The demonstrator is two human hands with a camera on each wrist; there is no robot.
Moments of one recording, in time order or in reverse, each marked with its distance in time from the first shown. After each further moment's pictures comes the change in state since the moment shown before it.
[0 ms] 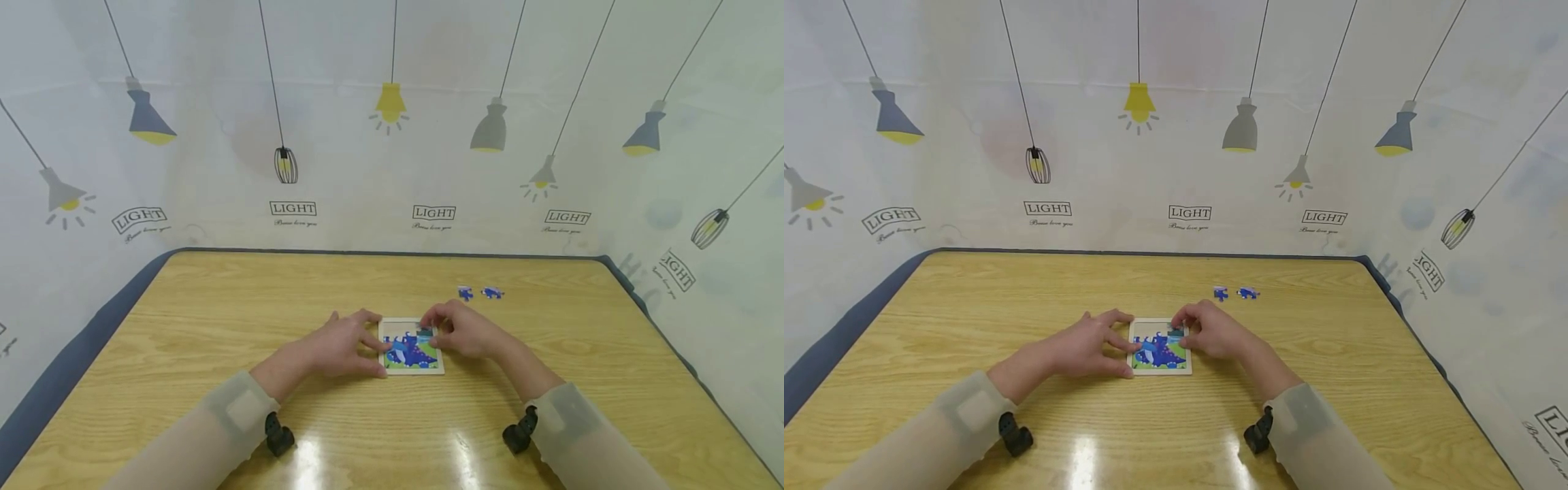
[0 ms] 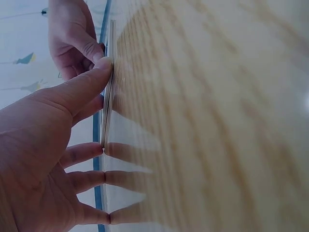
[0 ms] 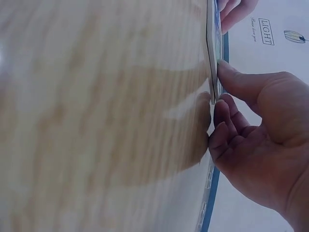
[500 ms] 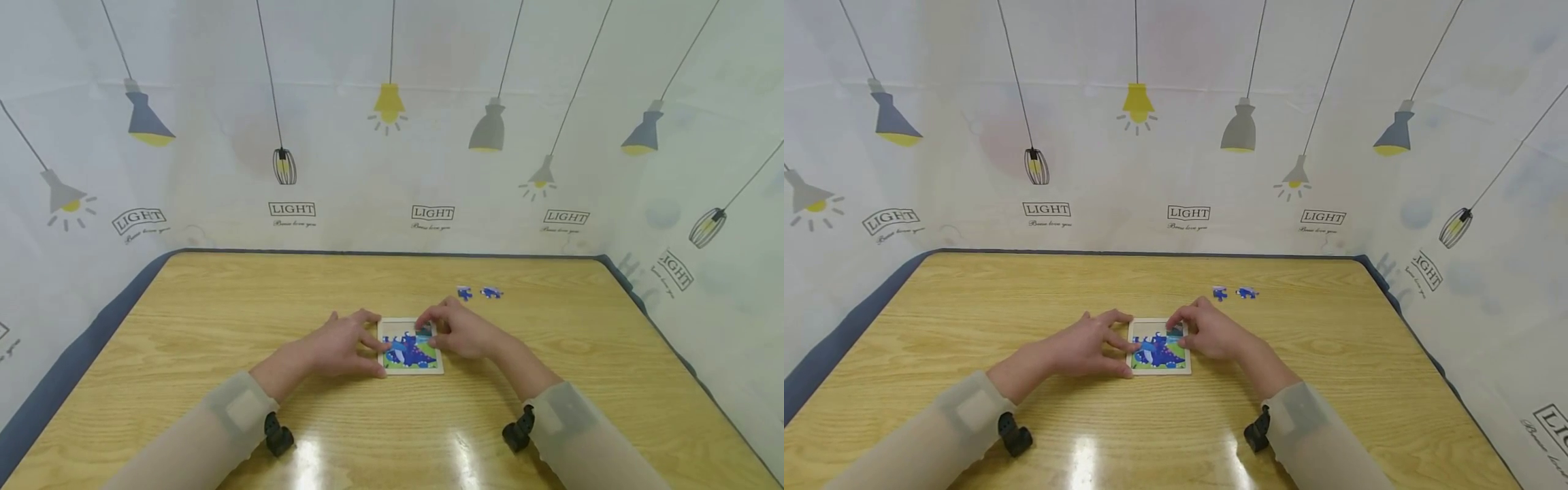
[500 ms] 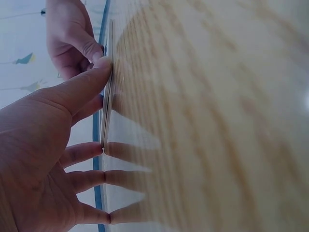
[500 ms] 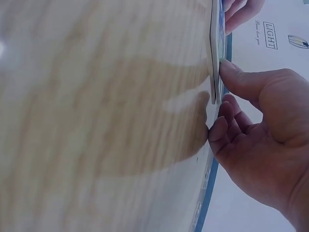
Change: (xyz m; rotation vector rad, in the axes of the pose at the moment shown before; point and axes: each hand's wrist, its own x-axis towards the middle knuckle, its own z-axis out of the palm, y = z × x) left_hand 0.000 -0.001 0.000 0.000 0.004 0.008; right_hand -0.004 -0.004 -0.001 -0.059 -0.017 -0.007
